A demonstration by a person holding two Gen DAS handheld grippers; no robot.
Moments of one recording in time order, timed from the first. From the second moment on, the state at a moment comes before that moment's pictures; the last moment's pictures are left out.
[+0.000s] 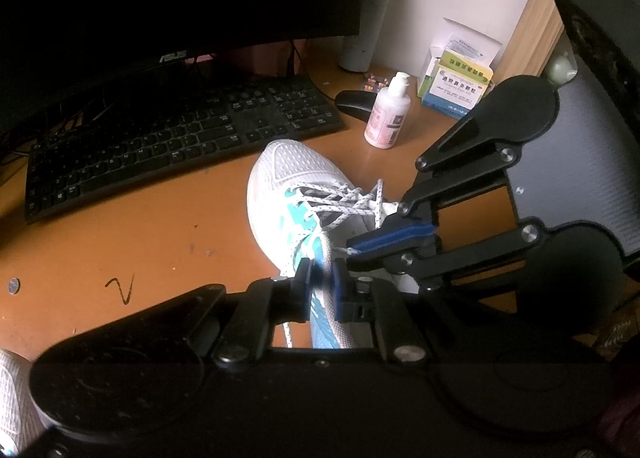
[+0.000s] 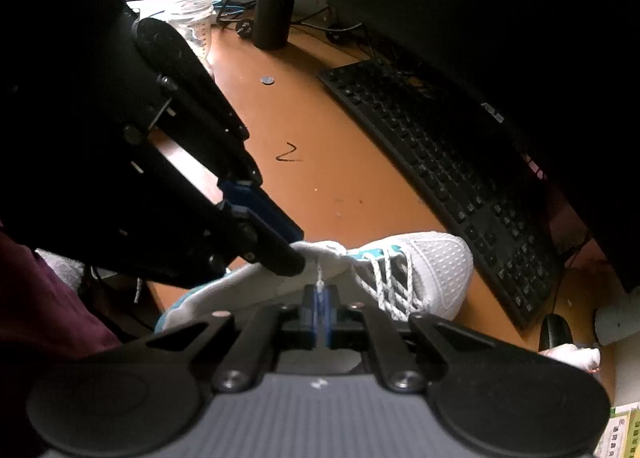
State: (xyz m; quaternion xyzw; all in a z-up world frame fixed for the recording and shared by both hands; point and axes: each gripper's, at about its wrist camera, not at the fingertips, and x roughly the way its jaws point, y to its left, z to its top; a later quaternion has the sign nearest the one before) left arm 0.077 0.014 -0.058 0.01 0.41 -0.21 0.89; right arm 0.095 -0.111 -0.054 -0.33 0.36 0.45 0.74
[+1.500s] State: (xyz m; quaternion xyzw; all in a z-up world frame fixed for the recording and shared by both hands) left arm 0.101 0.078 -0.083 -0.31 0.42 -0.19 0.83; right arm 0.091 -0.099 -0.058 -0.33 0.34 0.46 0.76
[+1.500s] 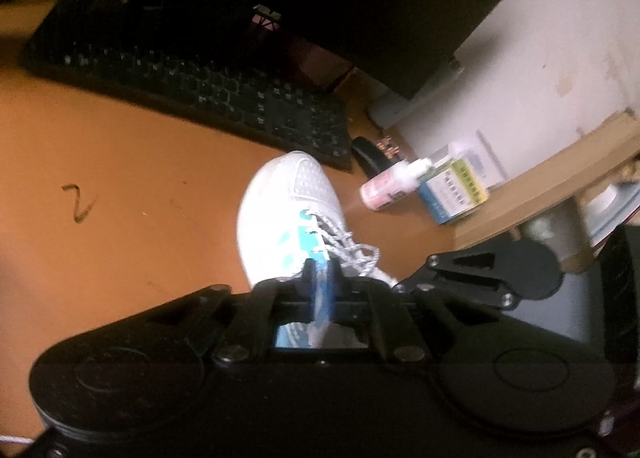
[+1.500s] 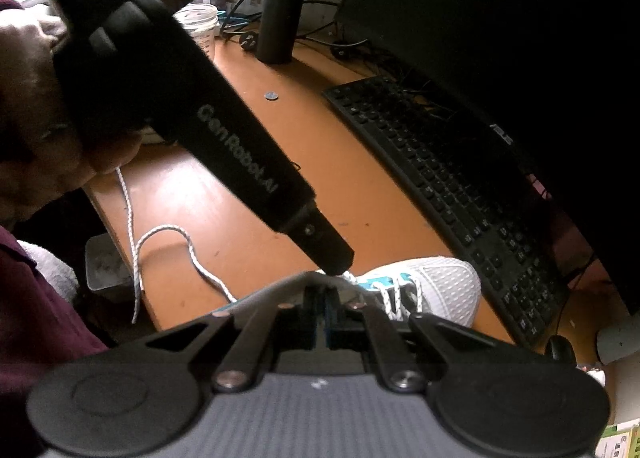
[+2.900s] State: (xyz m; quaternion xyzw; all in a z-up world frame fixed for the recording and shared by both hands) left arm 0.079 0.093 -0.056 -0.26 0.37 -0.10 0.89; right arm 0.080 -0.125 -0.050 -0.33 0.32 0.41 0.79
